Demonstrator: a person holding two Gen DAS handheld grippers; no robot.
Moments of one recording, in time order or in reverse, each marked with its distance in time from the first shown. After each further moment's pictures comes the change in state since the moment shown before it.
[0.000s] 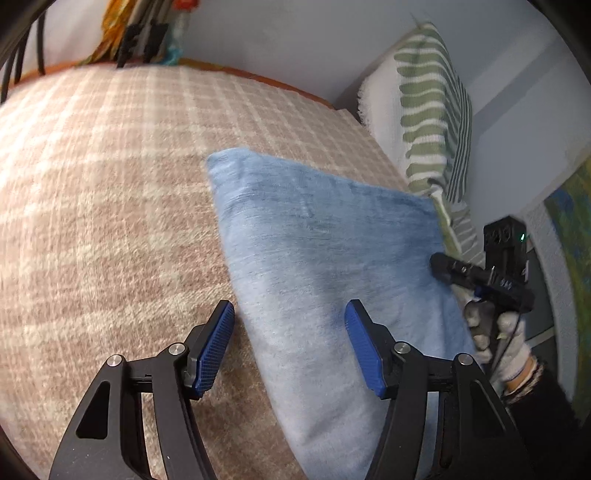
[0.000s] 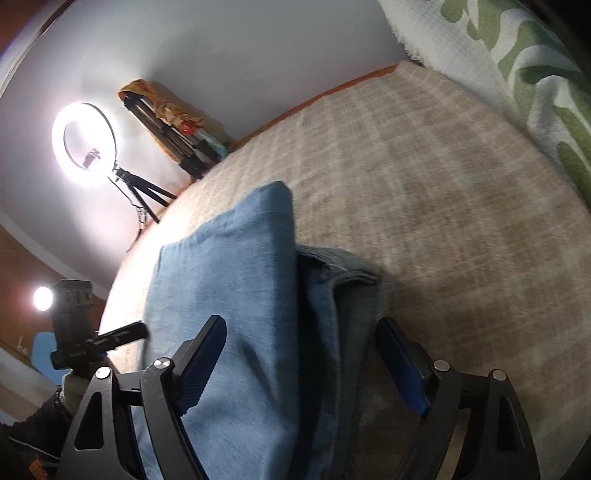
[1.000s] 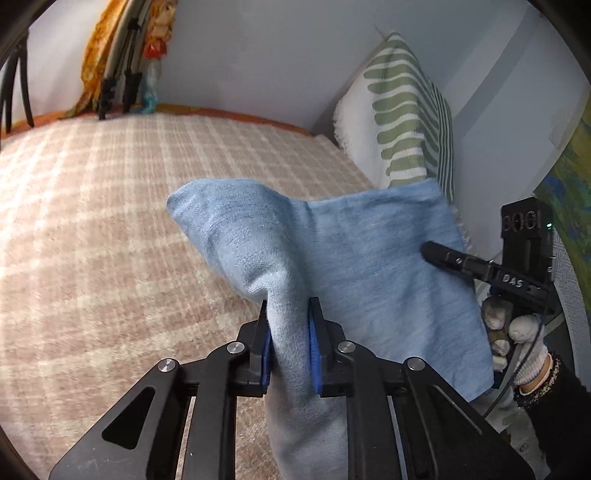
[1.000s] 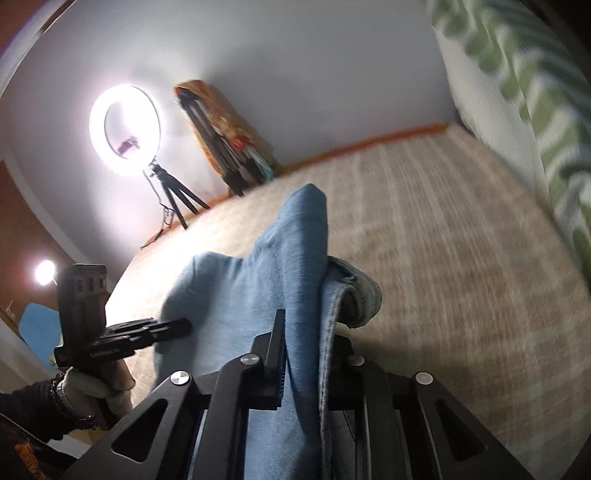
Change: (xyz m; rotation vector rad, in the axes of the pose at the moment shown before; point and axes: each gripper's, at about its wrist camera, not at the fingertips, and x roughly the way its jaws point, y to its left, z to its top) left arm -0.018 -0.022 0.014 0.074 -0.119 -0.005; right arm -0.023 0.071 0.012 -0.191 -0.120 -0.007
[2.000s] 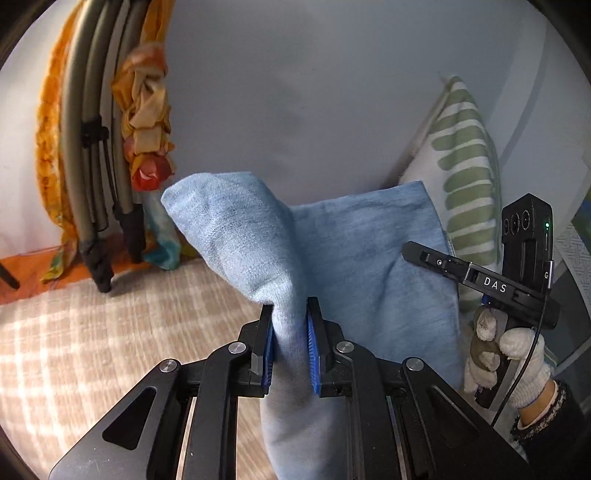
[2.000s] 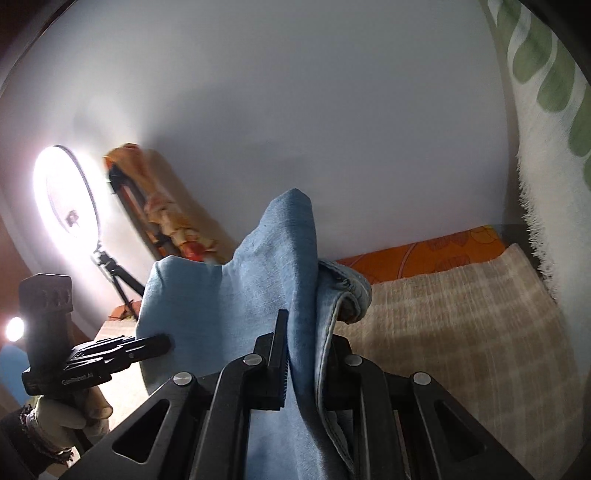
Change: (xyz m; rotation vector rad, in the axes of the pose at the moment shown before) left arm 0.071 0.077 0.201 0.065 -0.076 0.118; right arm 0.158 -0.028 0.204 0.005 -0.124 -0.056
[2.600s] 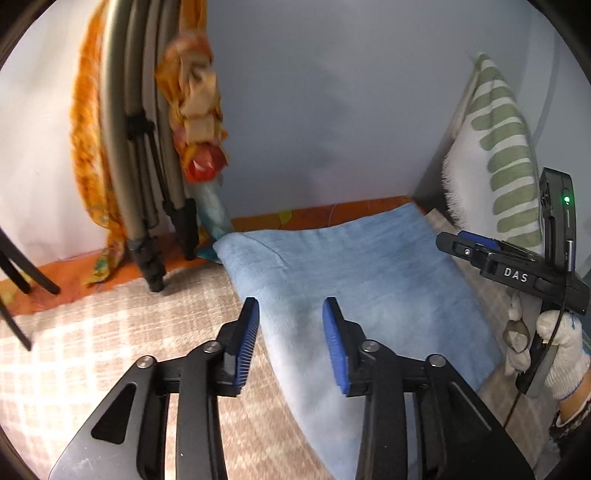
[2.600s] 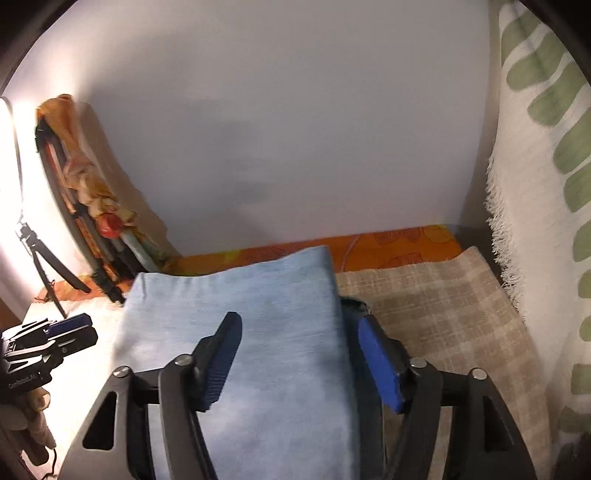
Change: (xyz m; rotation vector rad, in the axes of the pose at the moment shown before) left arm -0.019 0.001 -0.017 0.068 0.010 0.175; right arm 0.026 0.023 -0.008 -0.084 0.054 -0.320
